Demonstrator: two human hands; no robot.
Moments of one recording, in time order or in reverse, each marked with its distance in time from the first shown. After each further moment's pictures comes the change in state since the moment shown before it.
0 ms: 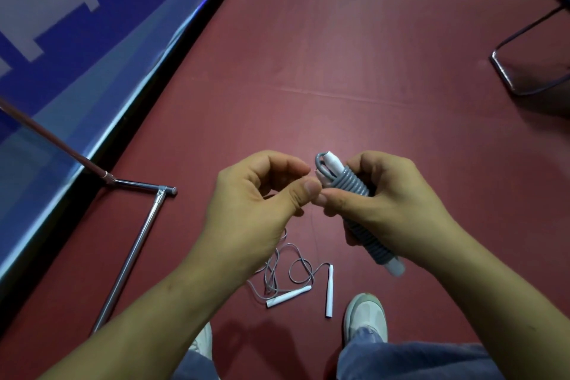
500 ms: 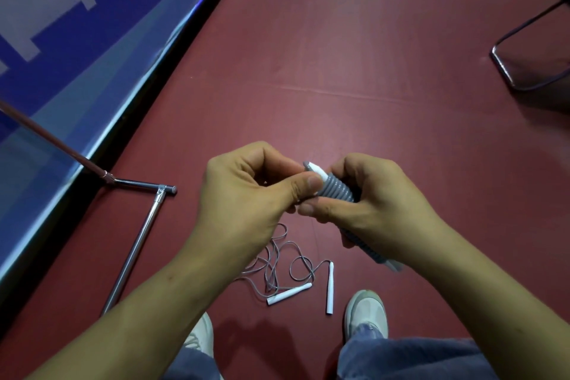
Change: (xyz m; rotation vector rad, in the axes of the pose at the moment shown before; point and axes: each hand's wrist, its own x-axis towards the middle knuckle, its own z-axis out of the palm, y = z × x) left_hand 0.005 0.002 -0.001 0.063 0.066 0.069; right_hand 0.000 -0.001 0.007 -0.188 -0.032 -0.045
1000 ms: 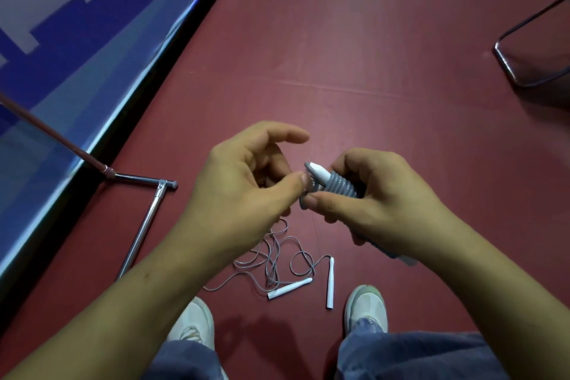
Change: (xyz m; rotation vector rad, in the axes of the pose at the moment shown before) left_hand 0.003 0.003 -0.016 0.149 -0.170 0.042; right_hand -0.002 0.002 -0.003 -0.089 -0.044 -0.035
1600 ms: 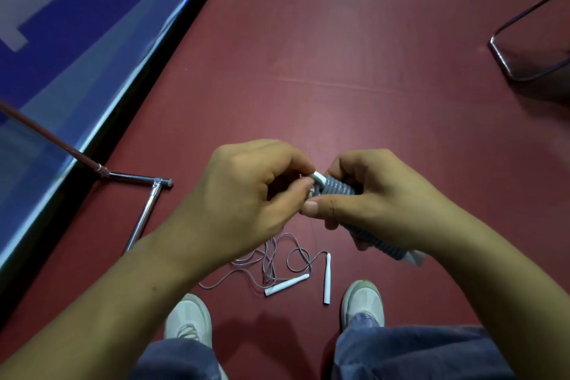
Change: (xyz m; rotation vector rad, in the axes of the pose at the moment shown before) left_hand 0.004 -0.005 -0.004 0.530 -0.090 0.471; right_hand -0.001 -0.004 -0.010 0.061 -0.137 0.099
